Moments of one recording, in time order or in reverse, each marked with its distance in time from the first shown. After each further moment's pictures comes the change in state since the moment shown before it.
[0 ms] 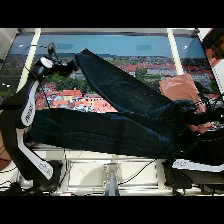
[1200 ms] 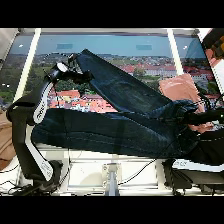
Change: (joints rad) left arm -0.093 -0.090 0.017 0.005 -0.128 -0.002; right arm 0.000 0.001 0.000 0.008 0.015 0.010
